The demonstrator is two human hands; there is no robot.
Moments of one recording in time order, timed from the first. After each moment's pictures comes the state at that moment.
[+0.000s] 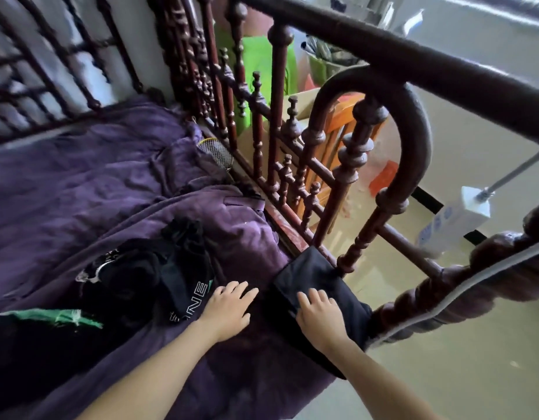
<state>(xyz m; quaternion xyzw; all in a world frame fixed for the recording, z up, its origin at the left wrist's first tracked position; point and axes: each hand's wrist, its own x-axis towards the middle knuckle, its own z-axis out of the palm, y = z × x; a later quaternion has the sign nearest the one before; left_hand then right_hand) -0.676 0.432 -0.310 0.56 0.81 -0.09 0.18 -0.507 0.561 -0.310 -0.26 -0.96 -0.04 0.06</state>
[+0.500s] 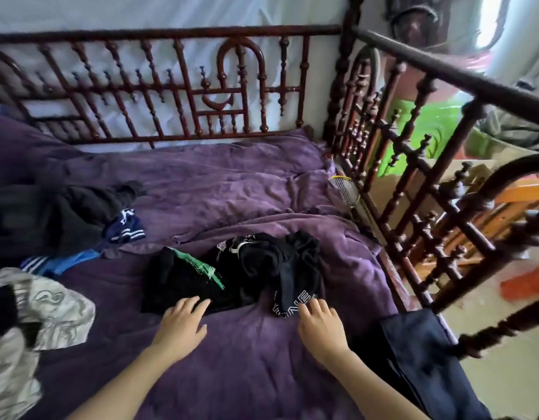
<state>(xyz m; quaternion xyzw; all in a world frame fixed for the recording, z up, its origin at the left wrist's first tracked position) -0.709 0.152 -0.283 0.20 0.97 -0.03 0.14 -0.622 0.421 -0.273 -0.01 -1.00 0.00 0.06</state>
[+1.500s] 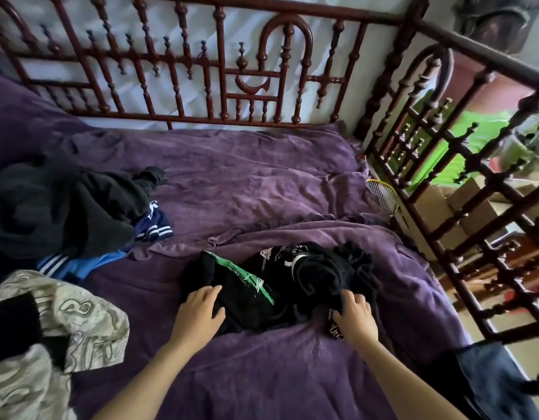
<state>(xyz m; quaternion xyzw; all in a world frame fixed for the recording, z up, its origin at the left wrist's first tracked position) -0.818 0.040 -0.293 0.15 0.96 0.18 0.12 -0.744 0.340 -0.288 -0.29 -0.94 0.16 -0.11</state>
